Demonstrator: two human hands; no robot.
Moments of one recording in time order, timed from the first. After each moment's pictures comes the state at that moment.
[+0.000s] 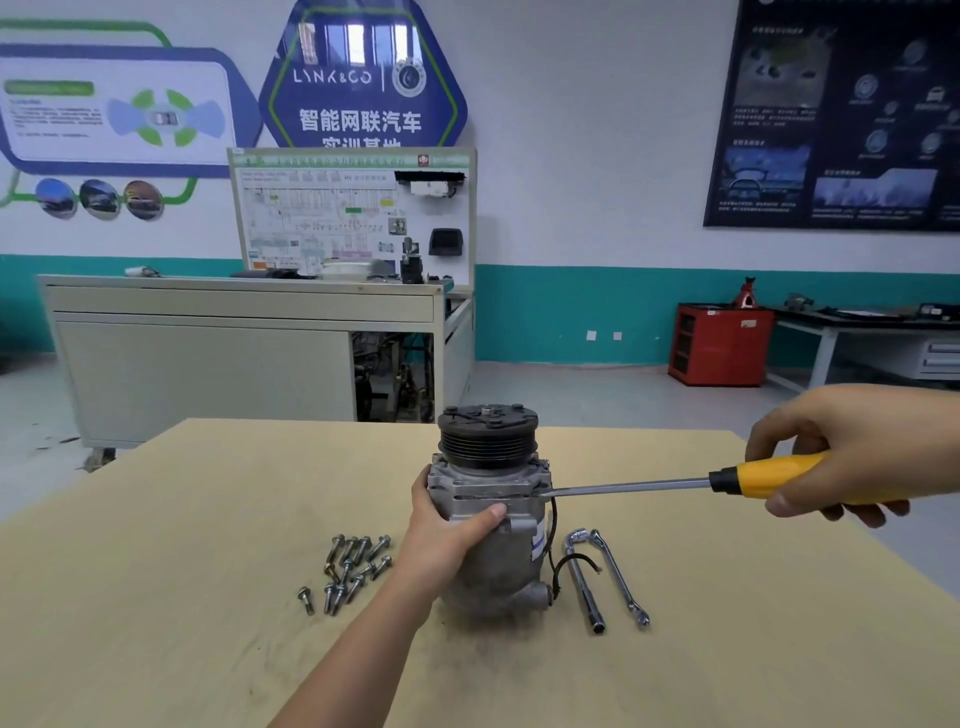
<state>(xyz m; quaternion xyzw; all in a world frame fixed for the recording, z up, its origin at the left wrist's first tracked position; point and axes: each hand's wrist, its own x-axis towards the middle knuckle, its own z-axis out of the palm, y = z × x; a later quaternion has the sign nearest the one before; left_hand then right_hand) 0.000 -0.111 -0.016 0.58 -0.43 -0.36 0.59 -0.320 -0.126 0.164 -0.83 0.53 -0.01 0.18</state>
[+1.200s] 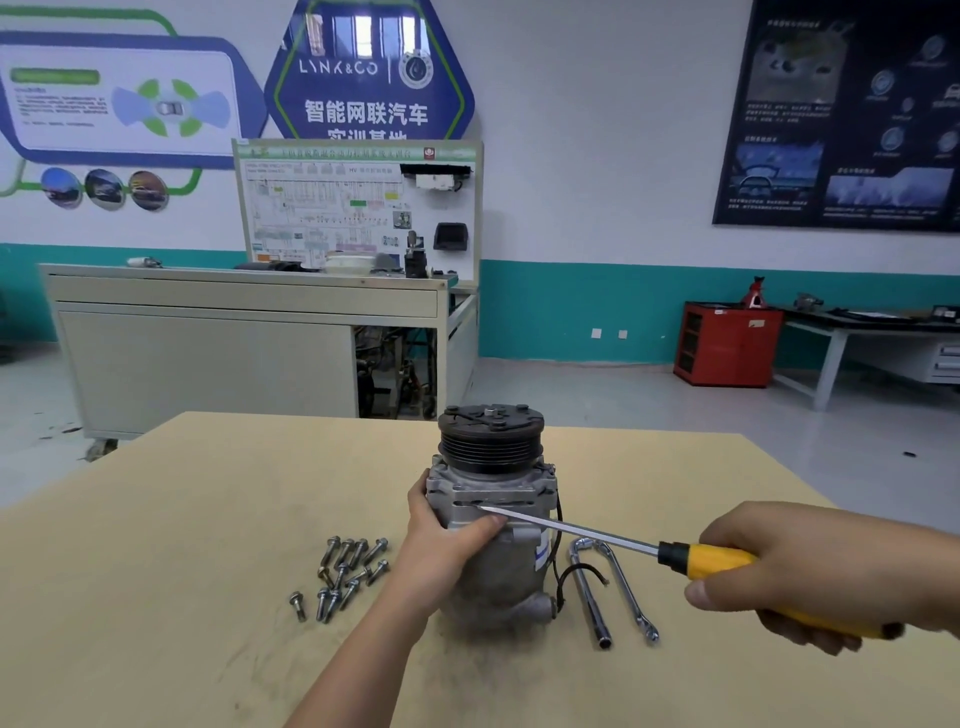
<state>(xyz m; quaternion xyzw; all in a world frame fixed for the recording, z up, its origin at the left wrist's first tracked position) 0.004 -0.118 -0.026 0.59 -0.42 -0.36 0.59 -0.272 -0.094 0.117 -0.78 0.55 0.06 0.29</state>
